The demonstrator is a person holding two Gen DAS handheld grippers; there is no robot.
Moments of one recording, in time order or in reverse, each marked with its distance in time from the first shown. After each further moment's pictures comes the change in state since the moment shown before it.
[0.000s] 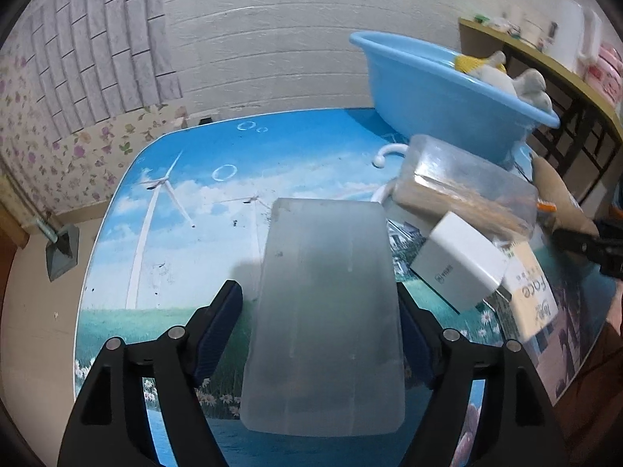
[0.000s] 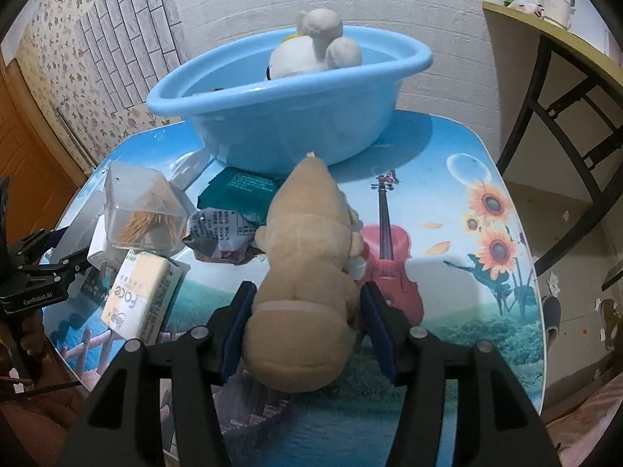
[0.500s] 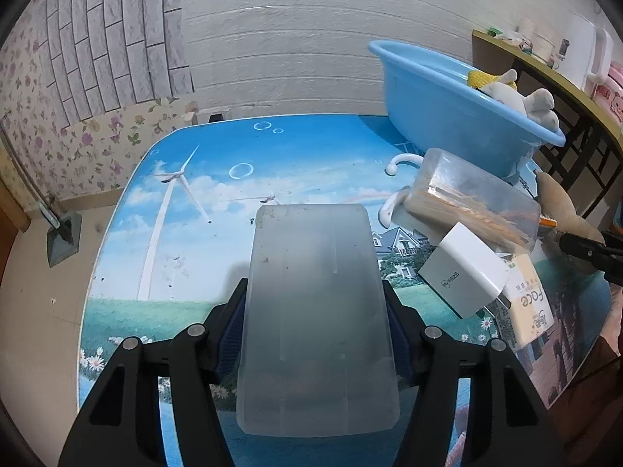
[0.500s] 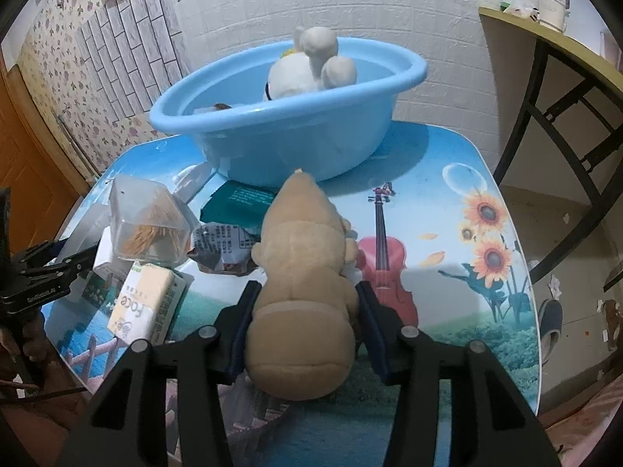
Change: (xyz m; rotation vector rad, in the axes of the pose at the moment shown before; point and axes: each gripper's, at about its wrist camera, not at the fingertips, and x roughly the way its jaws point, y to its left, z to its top) left arm -0.008 0.007 0.000 -0.050 -0.002 0.001; right arm -0.013 -0.002 0.001 0.009 -0.038 0.020
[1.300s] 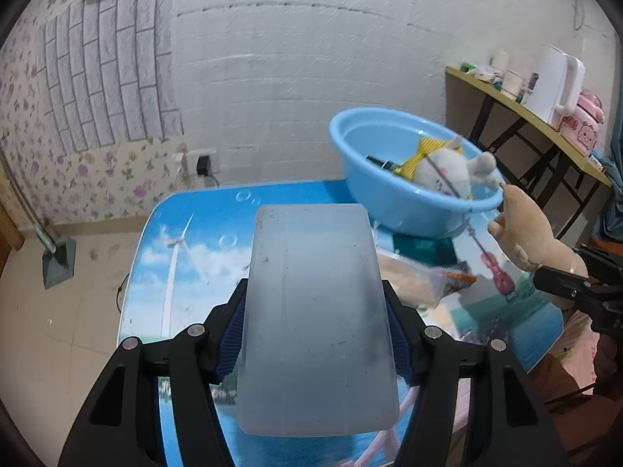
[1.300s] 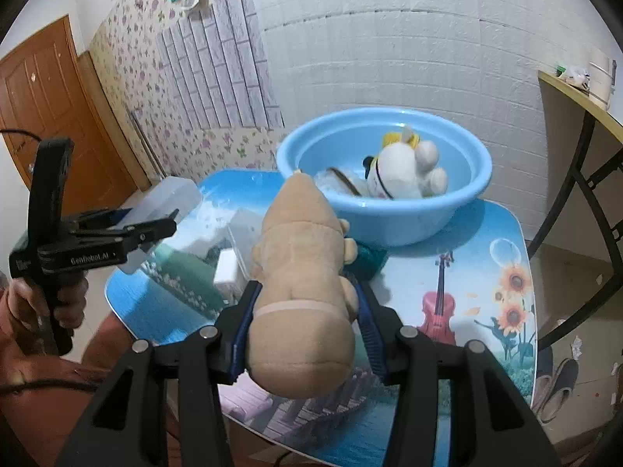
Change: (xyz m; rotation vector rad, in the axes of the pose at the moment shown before) left arm -0.075 -0.022 0.037 0.026 -0.103 -0.069; right arm -0.072 0.045 0.022 -0.142 -0.130 0.194
